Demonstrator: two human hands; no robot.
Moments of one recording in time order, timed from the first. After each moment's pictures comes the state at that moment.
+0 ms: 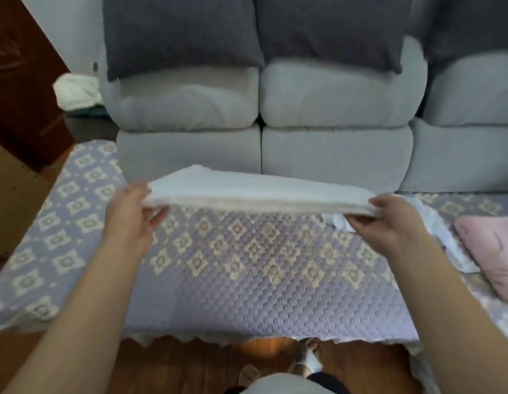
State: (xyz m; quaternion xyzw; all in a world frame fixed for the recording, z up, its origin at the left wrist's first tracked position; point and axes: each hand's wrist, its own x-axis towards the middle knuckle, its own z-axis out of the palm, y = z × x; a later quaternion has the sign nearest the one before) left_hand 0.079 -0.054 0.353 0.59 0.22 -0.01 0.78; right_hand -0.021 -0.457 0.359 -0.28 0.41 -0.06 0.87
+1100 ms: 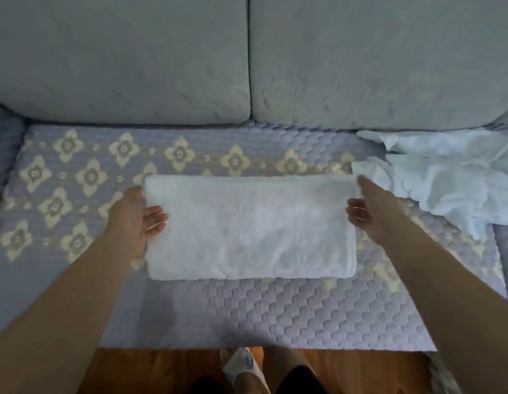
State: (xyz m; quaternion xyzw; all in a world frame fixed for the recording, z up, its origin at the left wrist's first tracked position) left_hand 0.229 -0.126 -0.017 0.65 0.42 -0.20 0.61; right_hand 0.157 -0.538 -0.026 -0.55 0.54 0.10 0.63
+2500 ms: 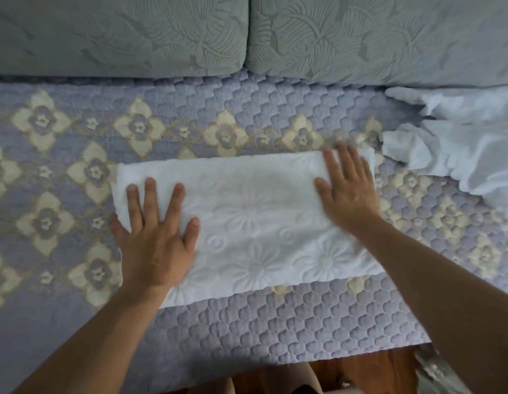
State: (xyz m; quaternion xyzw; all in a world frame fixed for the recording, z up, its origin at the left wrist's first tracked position) left_hand 0.201 -0.127 -0.189 0.99 -0.12 -0.11 0.01; right_hand 0.170 -0.509 -0.190 -0.98 0.11 0.14 0.02
